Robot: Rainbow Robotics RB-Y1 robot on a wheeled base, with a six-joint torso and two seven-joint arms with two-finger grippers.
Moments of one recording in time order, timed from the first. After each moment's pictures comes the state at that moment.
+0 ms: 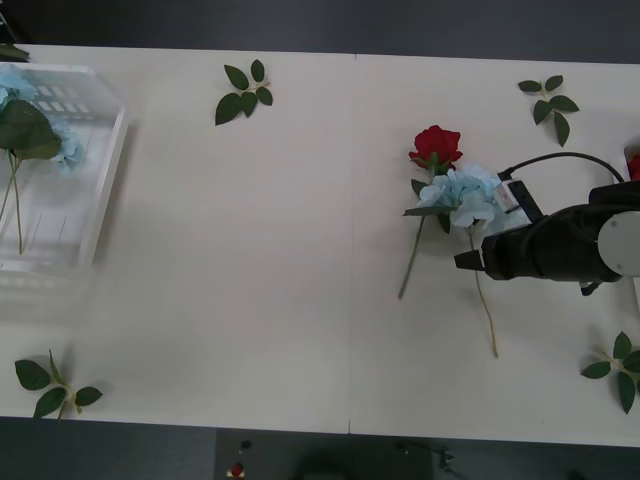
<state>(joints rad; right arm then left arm) -0.30 -0.81 0.30 -1.56 -1.14 0.95 1.76 -0.14 0.59 0.47 -2.11 0.45 1.15 -1.54</state>
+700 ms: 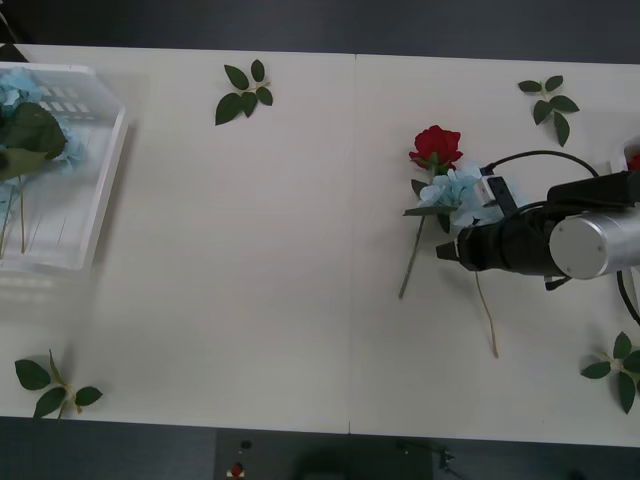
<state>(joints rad) -0.34 -0.68 0.30 -1.55 -0.87 0.97 1.55 -0.08 0.65 0.42 -1.92 0.65 1.05 -1.64</state>
